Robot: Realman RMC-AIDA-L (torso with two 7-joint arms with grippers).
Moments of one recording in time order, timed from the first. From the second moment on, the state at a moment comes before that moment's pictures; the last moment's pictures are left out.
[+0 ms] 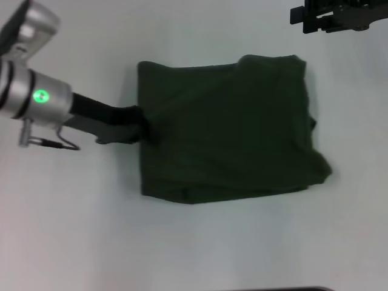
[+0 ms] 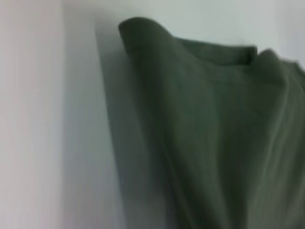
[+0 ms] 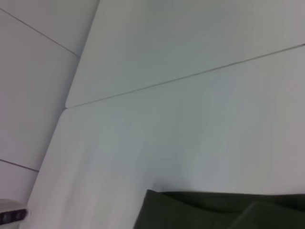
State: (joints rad) left arm -0.72 -2.07 0.99 0.68 2.30 1.44 -2.72; right arm 0.75 1.89 -0.72 -0.77 -2.23 -1.52 2.61
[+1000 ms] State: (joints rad) left arm -0.59 -2.00 0.76 0.72 2.30 1.50 -2.66; right arm 0.76 1.88 -0.72 -0.76 -2.23 -1.52 2.61
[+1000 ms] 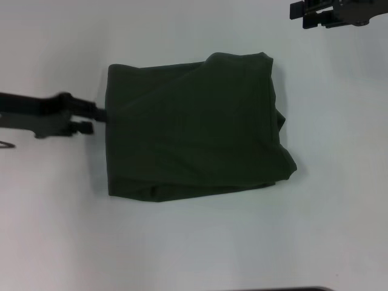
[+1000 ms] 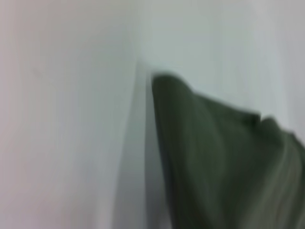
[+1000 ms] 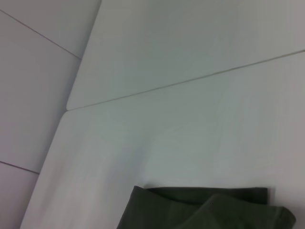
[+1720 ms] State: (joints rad) left arm -0.76 -2.11 0.70 0.69 2.16 1.65 -2.55; right arm 0.79 1.91 -0.74 -0.77 -2.23 -1.57 2.62
